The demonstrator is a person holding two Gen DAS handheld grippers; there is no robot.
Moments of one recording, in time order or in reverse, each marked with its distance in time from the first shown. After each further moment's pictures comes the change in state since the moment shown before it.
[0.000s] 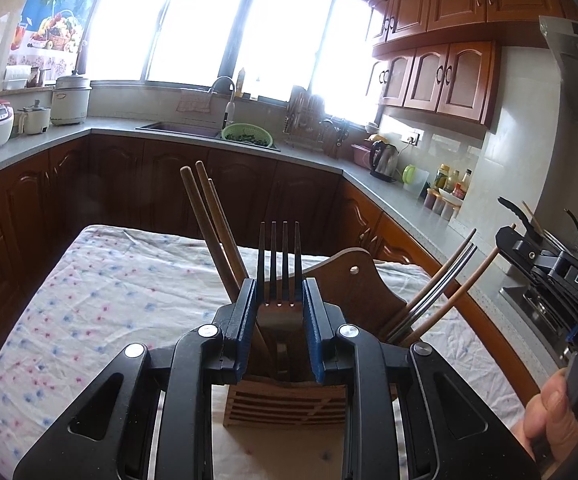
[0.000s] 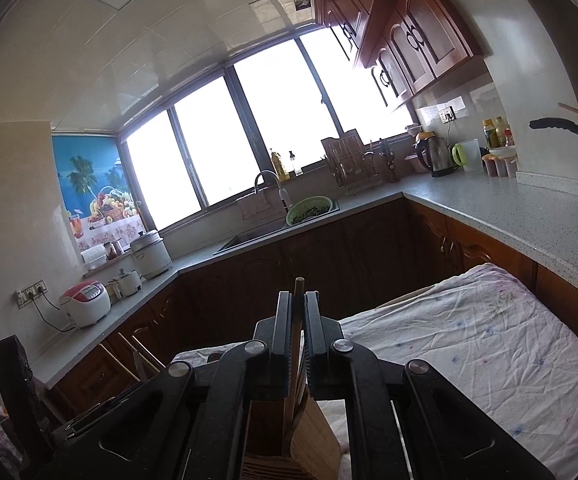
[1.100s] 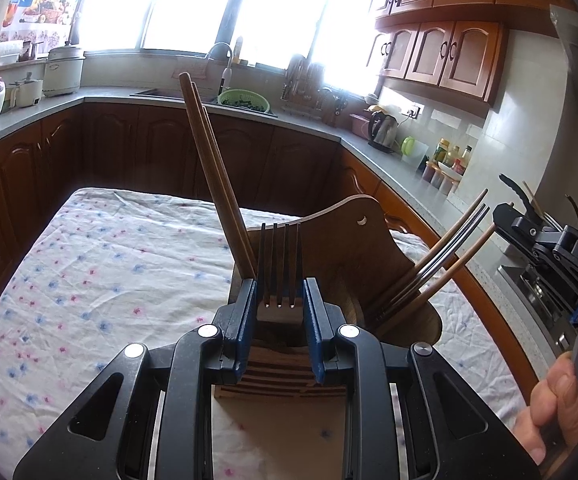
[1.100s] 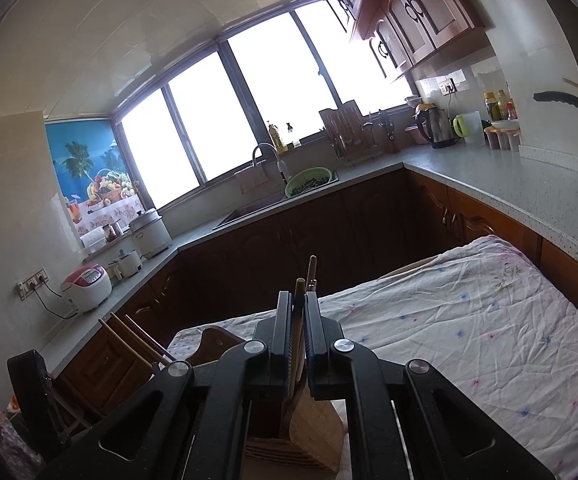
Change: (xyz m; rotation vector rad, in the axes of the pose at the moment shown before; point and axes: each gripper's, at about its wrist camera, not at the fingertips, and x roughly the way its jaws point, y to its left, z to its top) left arm 0.018 0.000 -0.017 -0.015 0.120 -0.016; right arm 0.015 -0.009 -0.009 0.028 0.100 0.005
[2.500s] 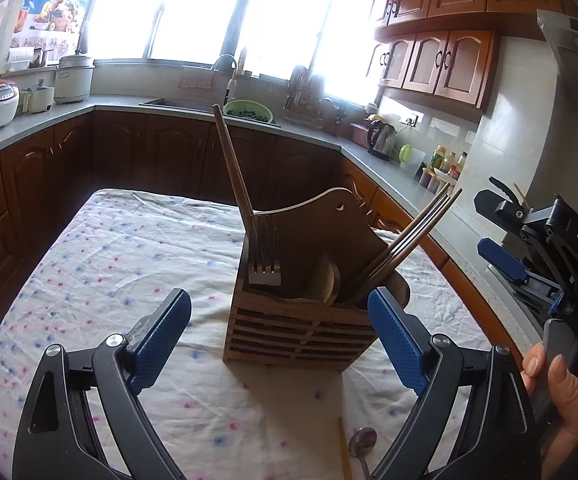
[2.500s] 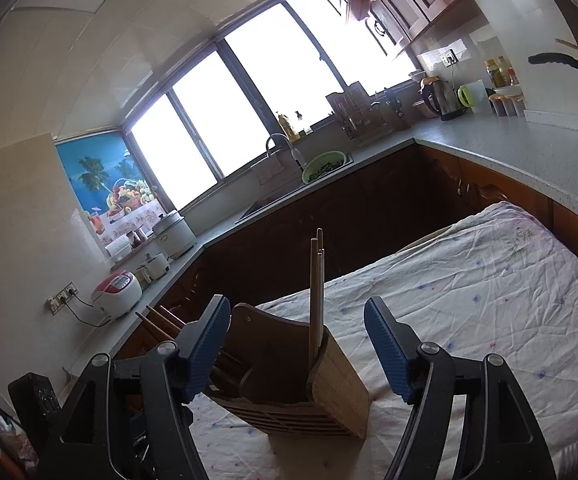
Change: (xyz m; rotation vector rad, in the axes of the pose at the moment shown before) left arm -0.055 -0.002 -0.019 -0.006 -0.039 0.021; right arm -0.024 -0.004 -0.003 0.098 0.053 0.093
